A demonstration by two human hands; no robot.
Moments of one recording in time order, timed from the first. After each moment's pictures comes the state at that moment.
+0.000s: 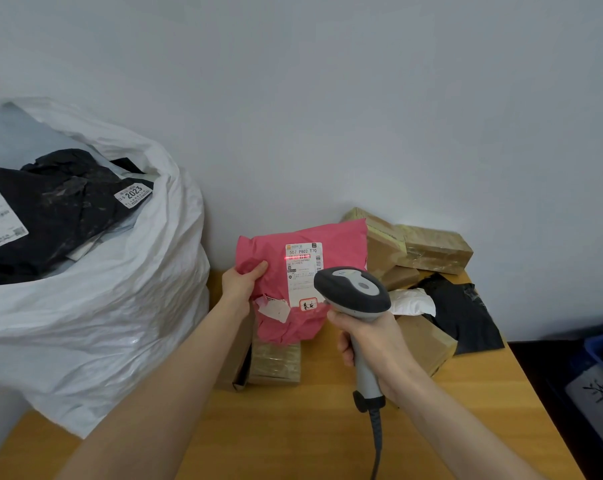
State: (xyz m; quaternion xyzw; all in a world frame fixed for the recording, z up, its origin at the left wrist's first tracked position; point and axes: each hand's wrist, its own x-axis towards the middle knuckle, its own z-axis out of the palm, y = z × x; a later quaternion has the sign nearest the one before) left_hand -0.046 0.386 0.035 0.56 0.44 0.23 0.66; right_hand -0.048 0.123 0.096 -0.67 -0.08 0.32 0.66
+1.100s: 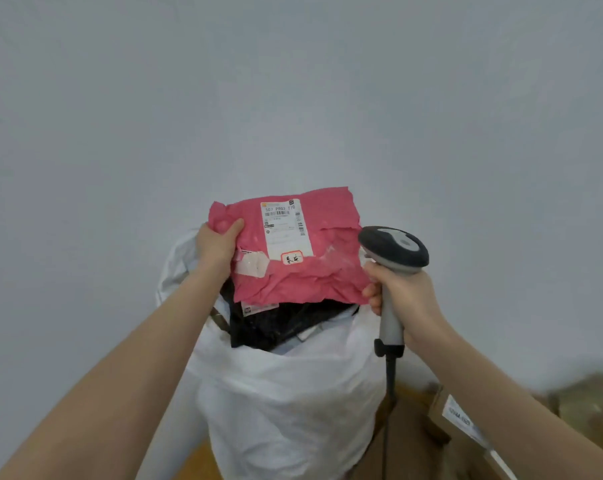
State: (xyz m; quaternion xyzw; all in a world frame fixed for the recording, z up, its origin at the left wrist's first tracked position) left_hand -0.259 0.628 0.315 0.56 0.44 0.59 0.39; right_hand -0.075 0.406 0.254 -0.50 -0.30 0.33 0.74
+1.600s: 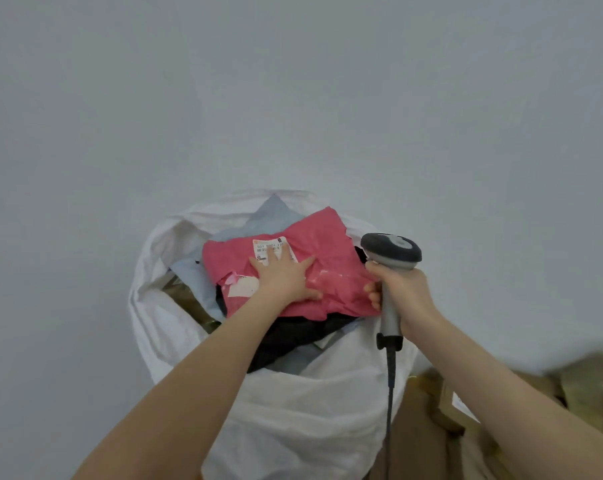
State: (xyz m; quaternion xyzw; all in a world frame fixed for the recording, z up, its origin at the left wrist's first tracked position) left_hand -0.185 0.697 0.227 0.90 0.42 -0.04 -0.08; right_hand -0.086 0.516 0.226 -0.57 -0.20 0.30 0.74
